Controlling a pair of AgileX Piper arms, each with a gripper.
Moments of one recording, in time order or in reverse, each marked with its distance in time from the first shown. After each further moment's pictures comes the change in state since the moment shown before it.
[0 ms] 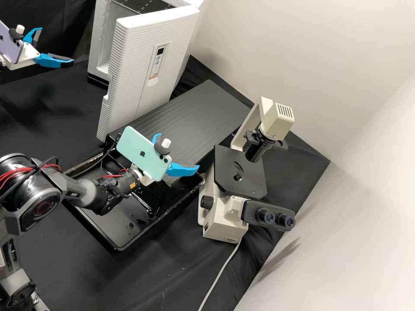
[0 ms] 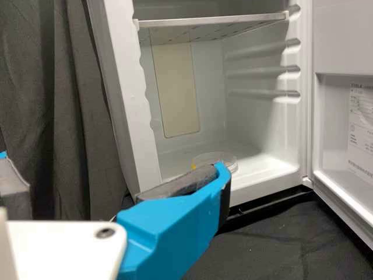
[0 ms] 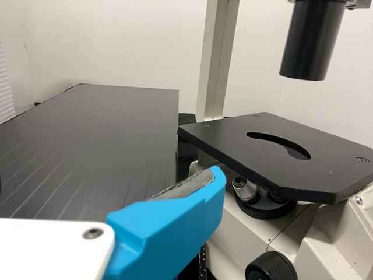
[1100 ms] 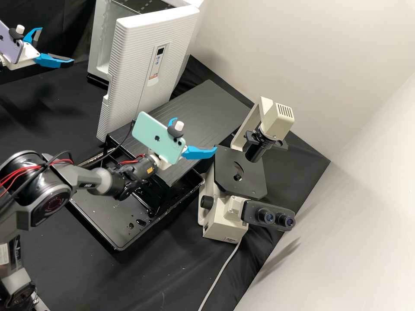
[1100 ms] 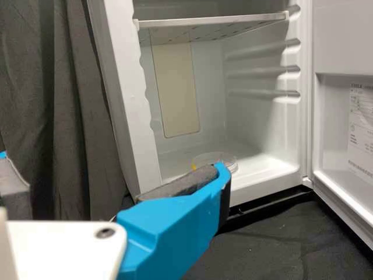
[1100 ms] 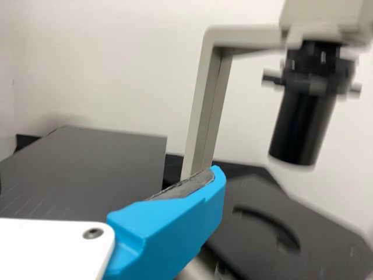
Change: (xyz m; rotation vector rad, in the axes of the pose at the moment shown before) left arm 0.000 0.000 0.000 0.000 0.000 0.000; right arm 0.052 0.035 -0.026 -0.082 0.083 0.104
